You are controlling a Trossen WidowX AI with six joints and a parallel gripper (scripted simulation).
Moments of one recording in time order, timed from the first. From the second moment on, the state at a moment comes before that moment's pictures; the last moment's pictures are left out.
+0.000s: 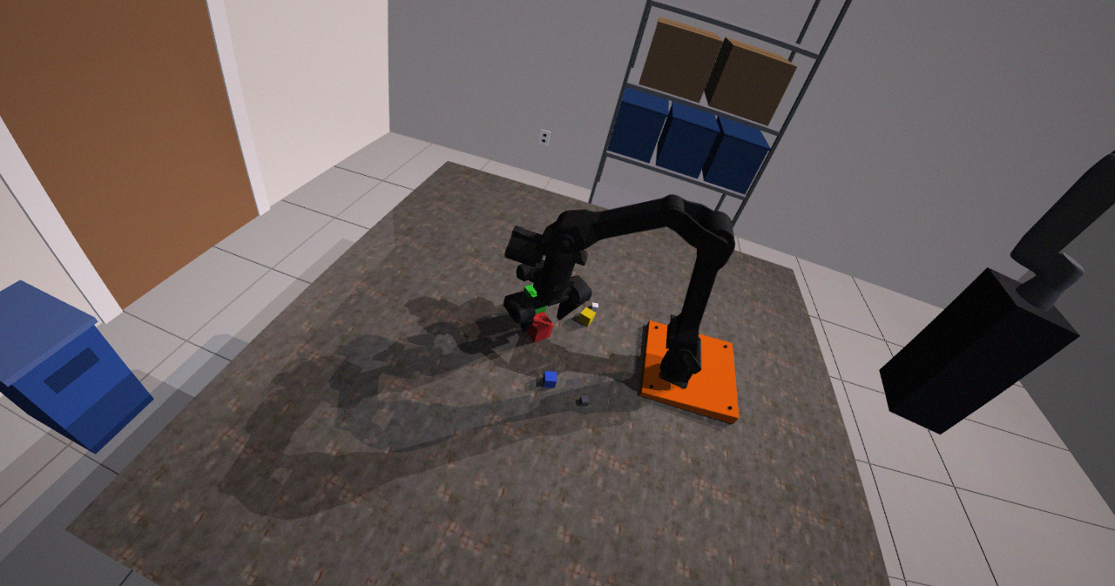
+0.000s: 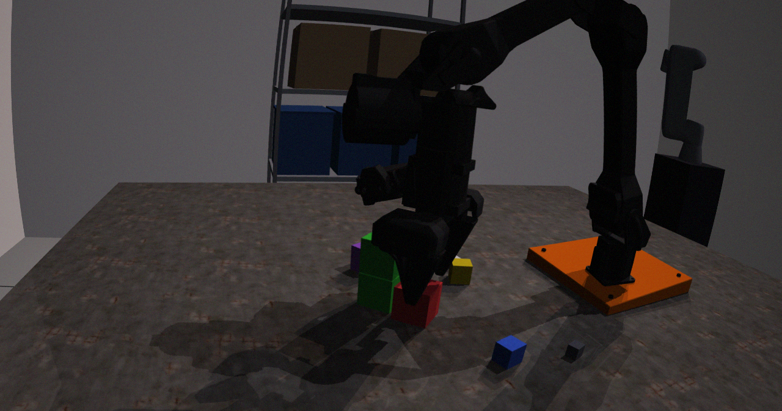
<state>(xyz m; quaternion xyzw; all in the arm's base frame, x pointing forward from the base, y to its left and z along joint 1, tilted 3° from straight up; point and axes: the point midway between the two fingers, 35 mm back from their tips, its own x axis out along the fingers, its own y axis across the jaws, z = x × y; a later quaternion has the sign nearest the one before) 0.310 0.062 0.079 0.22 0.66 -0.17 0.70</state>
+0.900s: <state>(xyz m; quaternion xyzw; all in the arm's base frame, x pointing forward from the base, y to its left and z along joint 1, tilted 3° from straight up) 0.309 0.062 0.046 0.22 0.66 -0.17 0.70</state>
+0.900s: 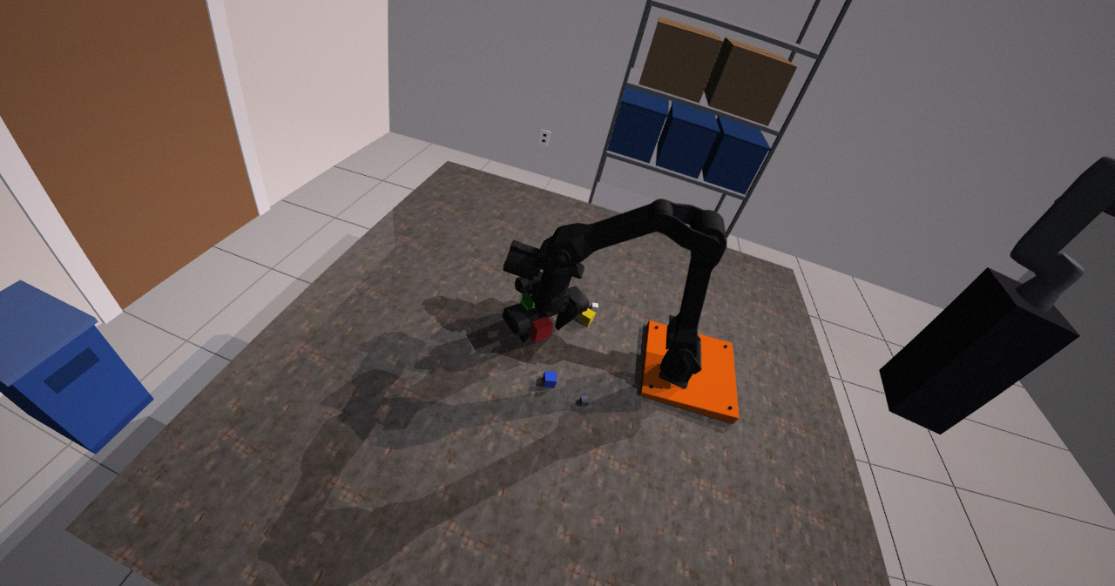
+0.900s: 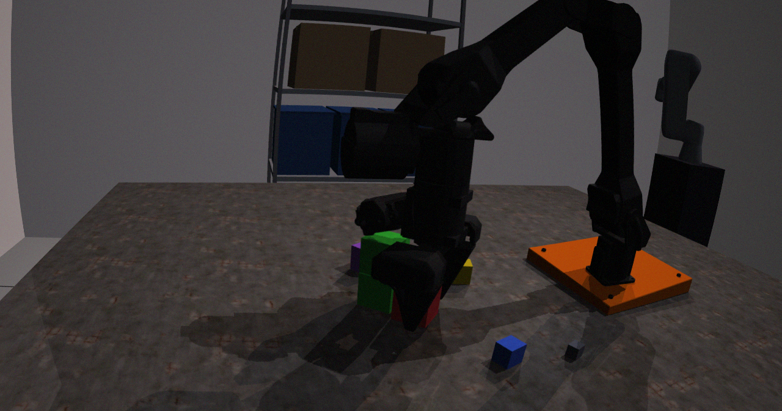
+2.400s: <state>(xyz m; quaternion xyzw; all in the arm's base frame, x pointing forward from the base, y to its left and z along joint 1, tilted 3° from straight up) 0.303 0.060 0.112 0.21 0.67 -0.17 0.69</state>
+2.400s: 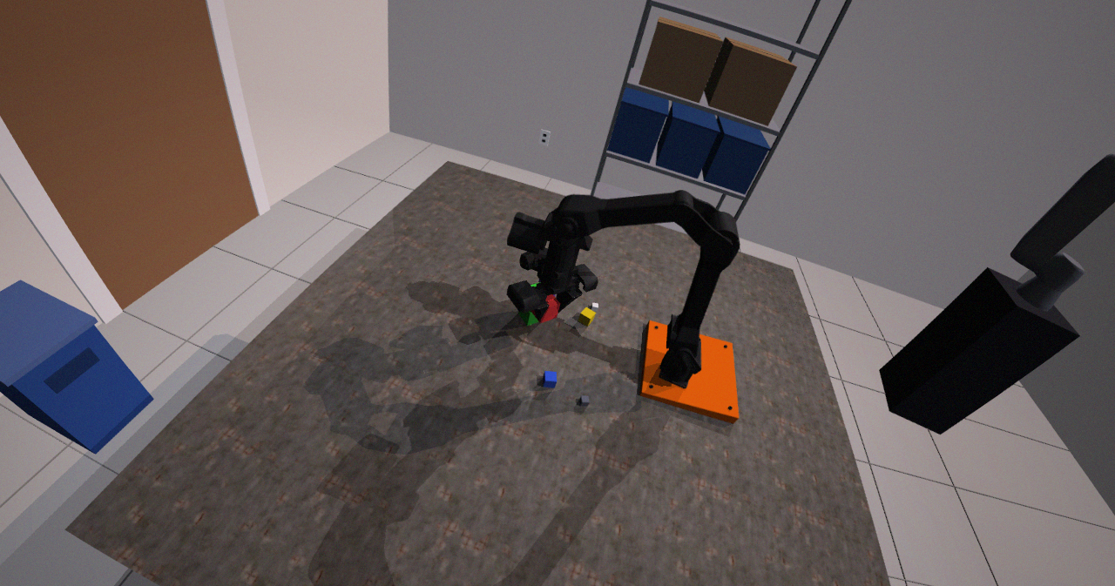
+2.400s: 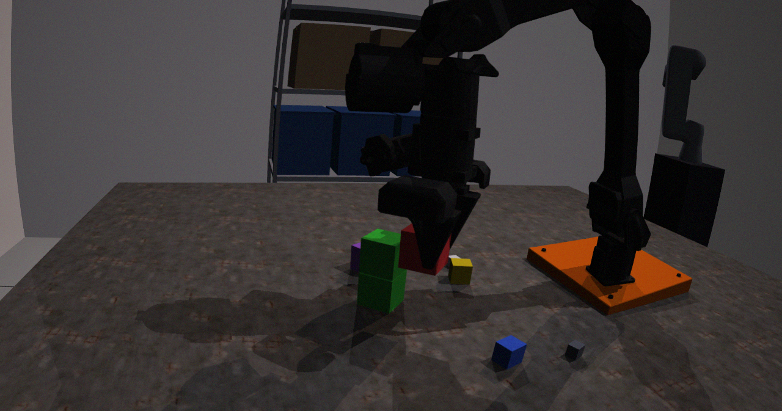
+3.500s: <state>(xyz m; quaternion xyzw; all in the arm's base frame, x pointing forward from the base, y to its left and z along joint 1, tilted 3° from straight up) 0.343 0.012 0.164 0.22 0.66 -0.18 0.70</state>
